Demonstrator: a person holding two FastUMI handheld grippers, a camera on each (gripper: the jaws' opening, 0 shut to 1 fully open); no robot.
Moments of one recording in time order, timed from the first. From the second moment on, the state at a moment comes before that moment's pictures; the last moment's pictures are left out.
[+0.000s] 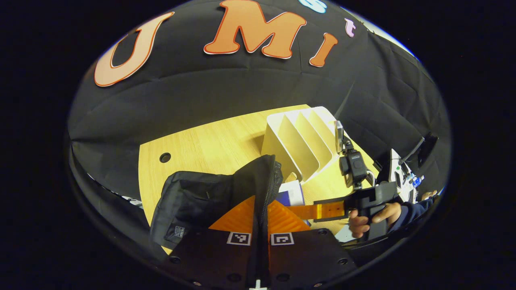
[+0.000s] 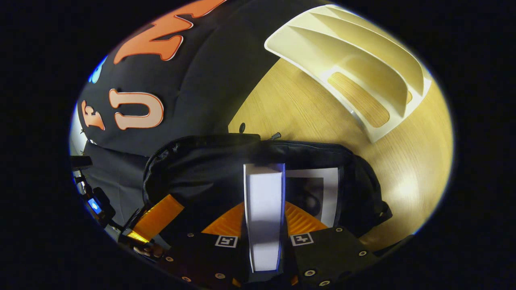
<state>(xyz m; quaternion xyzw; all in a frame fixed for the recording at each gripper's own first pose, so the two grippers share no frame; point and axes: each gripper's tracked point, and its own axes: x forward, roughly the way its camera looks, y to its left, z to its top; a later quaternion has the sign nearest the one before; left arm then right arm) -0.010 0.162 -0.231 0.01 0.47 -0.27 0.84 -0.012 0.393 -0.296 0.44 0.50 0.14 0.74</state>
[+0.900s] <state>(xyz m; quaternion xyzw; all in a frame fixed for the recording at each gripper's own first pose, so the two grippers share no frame) -0.028 0.143 -0.245 0.04 0.43 -0.33 0.84 -0.022 0.313 -0.294 0.27 0.46 0.02 0.84</state>
